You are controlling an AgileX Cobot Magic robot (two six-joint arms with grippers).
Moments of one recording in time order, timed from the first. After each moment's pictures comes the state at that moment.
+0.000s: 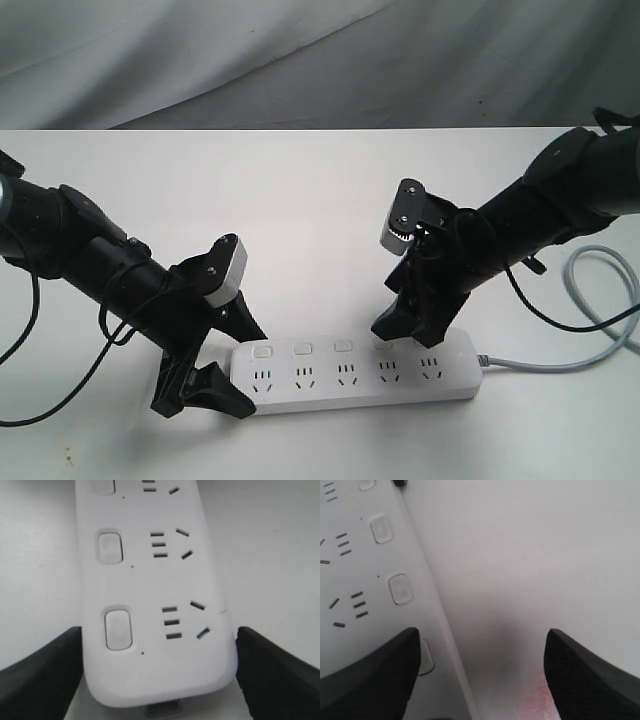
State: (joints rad) left arm -0.15 2.05 -0.98 -1.04 0.92 2.09; right arm 0.29 1.95 -1.06 0.90 0.71 -1.64
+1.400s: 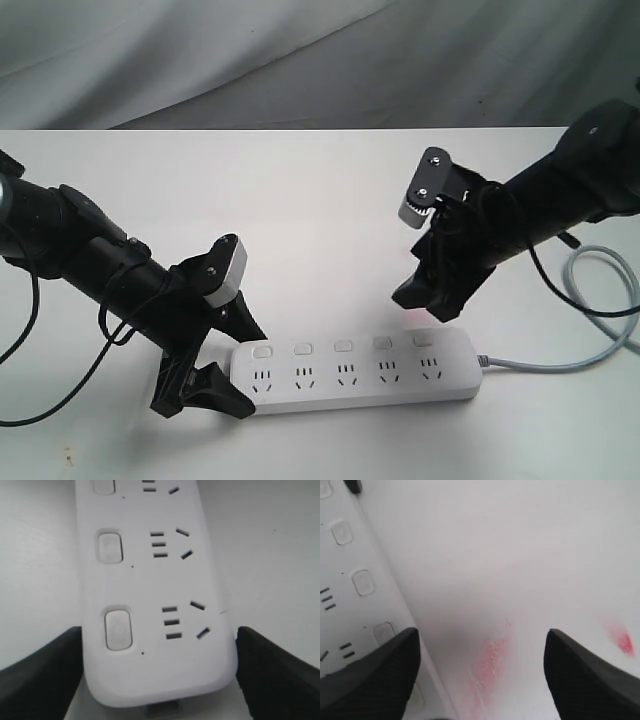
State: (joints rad) left arm -0.15 2.05 -0.98 -1.03 0.92 2.09; right arm 0.27 1.83 -1.03 0.78 0.62 -1.48
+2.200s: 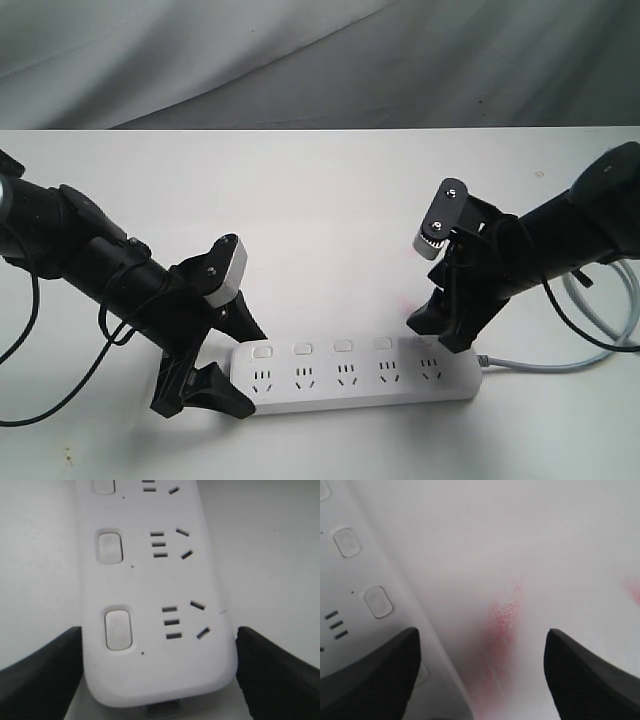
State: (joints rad) left arm -0.15 2.05 -0.98 -1.03 0.92 2.09; right arm 0.25 1.82 -0.90 0.90 0.52 -1.61
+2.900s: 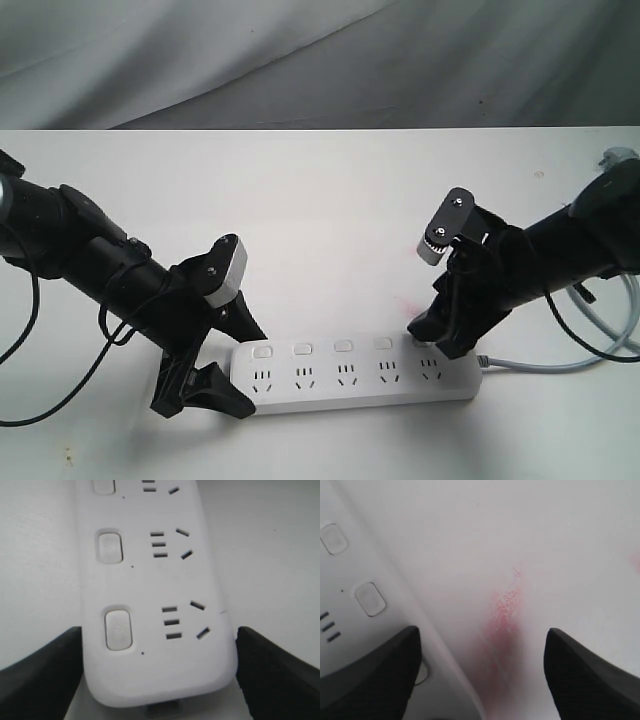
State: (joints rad) left arm -0.15 2.05 -0.98 -1.03 0.92 2.09; right arm 0.25 1.85 -0.85 0.93 0.47 -1.57
